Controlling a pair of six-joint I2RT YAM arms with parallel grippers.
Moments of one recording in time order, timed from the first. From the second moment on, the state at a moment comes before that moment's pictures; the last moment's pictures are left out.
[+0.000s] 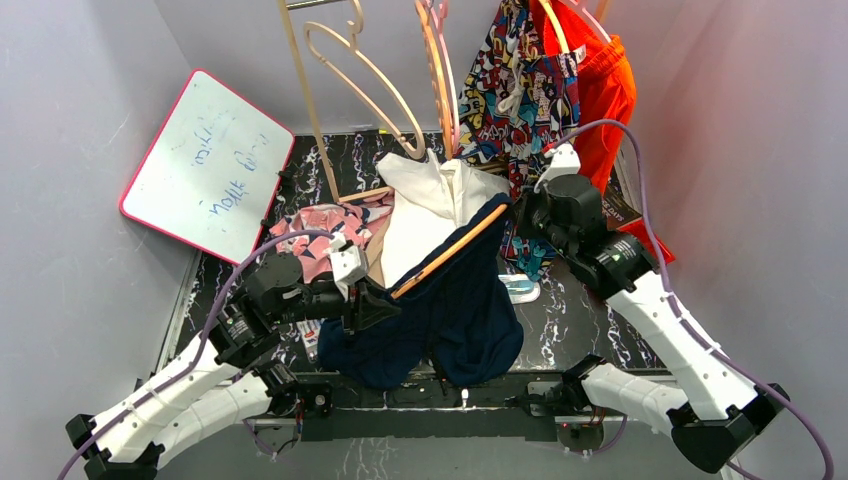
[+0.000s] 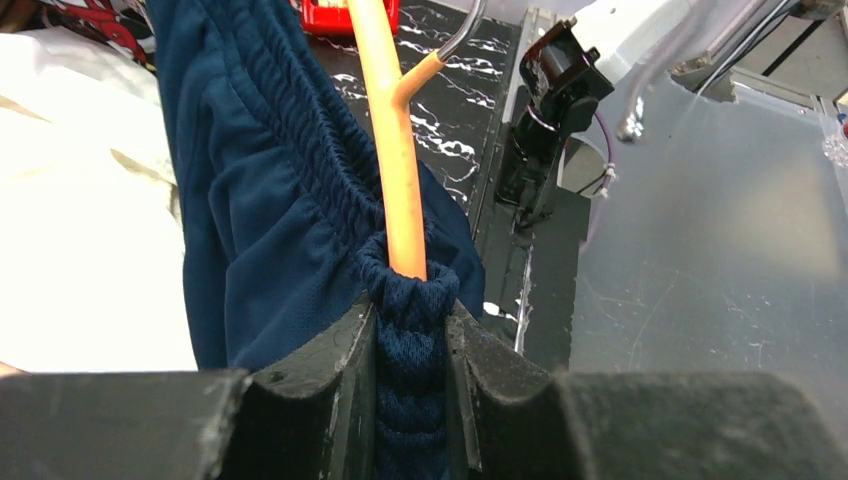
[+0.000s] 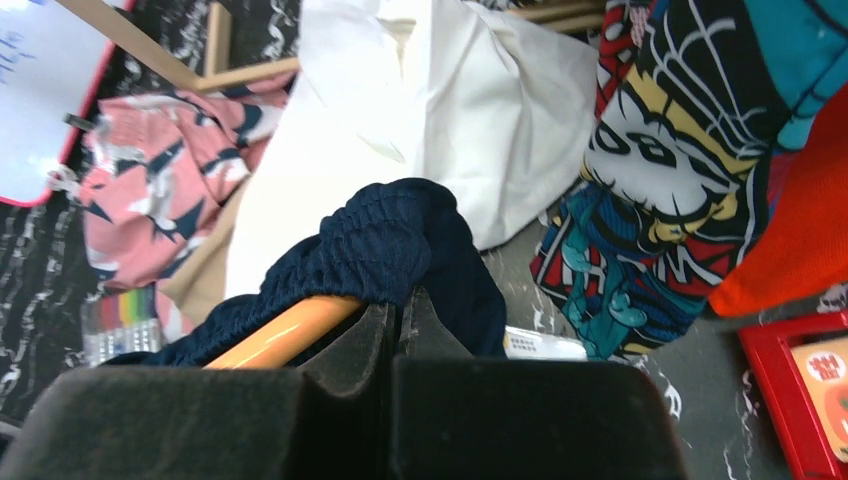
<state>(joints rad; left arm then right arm) -0.84 0.64 0.74 -0.32 0.48 -0.07 0.62 1.00 1.16 -0.63 0.20 0.39</state>
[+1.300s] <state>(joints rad) -0.84 0.50 0.72 -0.47 0.33 -0.04 0.66 0.69 1.11 -0.69 -0.08 0.23</state>
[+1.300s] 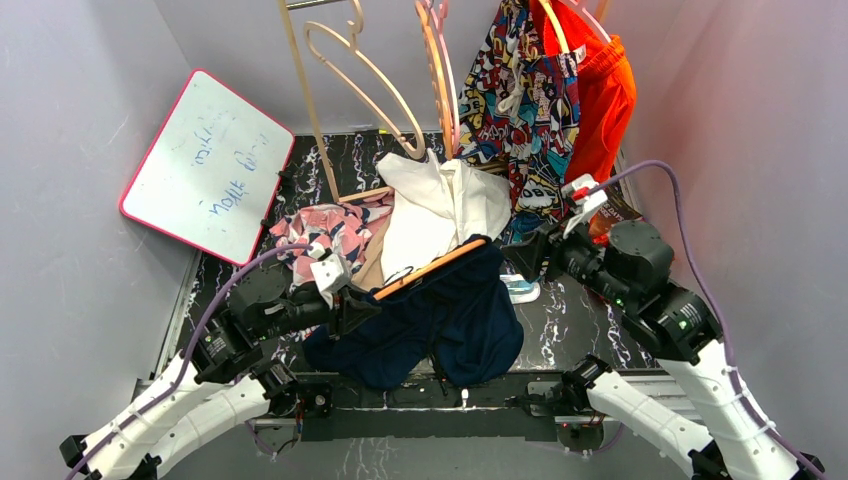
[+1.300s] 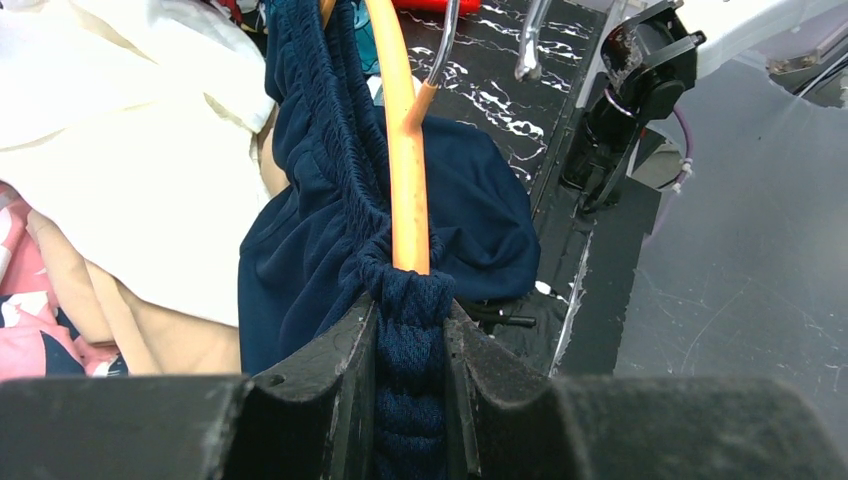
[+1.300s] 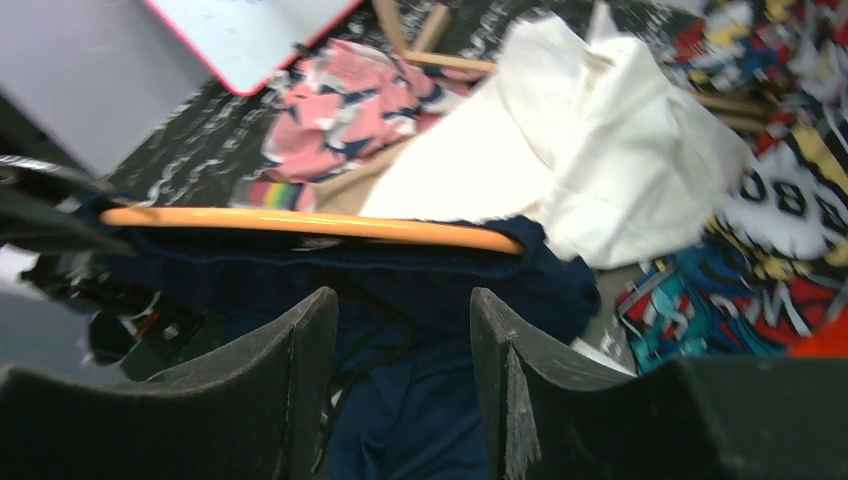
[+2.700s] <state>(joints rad) -0.84 0.78 0.89 -0.38 0.60 -0.05 0.69 0.74 0.94 -0.30 -0.83 0.05</state>
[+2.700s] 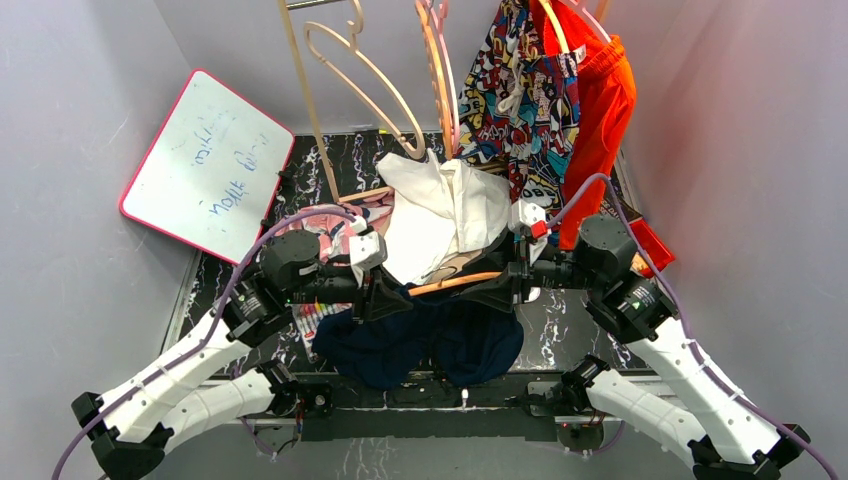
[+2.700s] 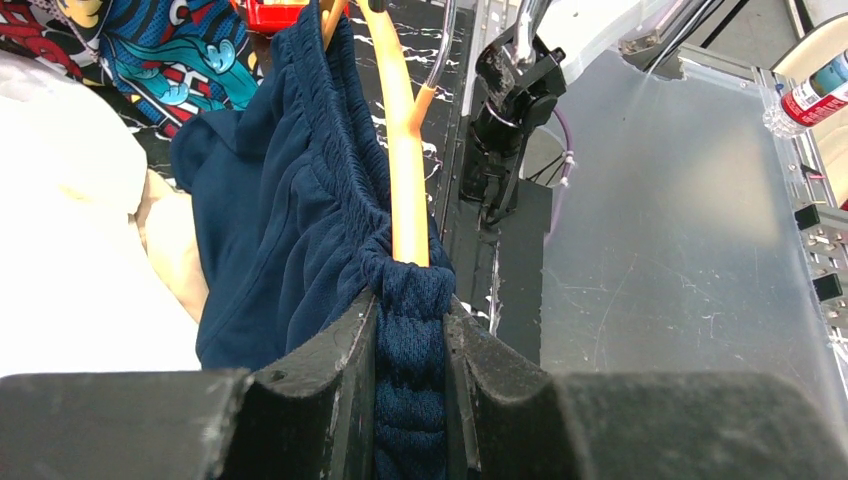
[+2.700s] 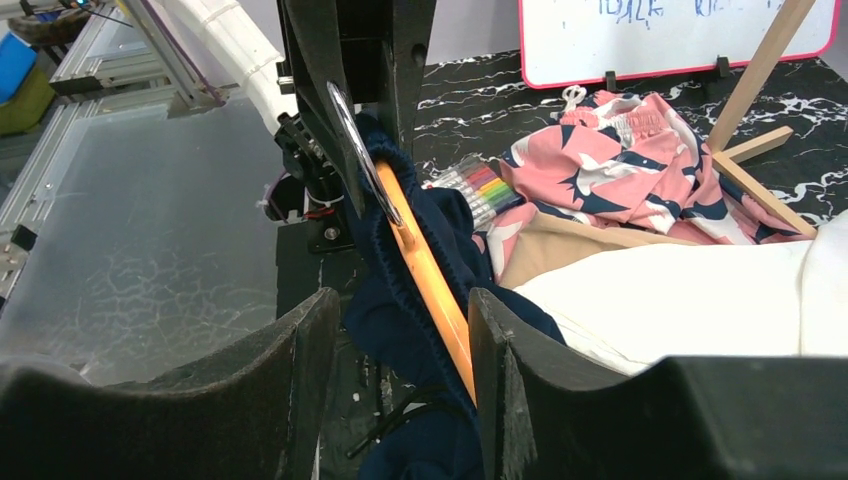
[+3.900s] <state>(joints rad) -0.84 0.73 0.96 -0.36 0.58 -0.07 0.80 0.76 0.90 -0.25 -0.71 -0.01</state>
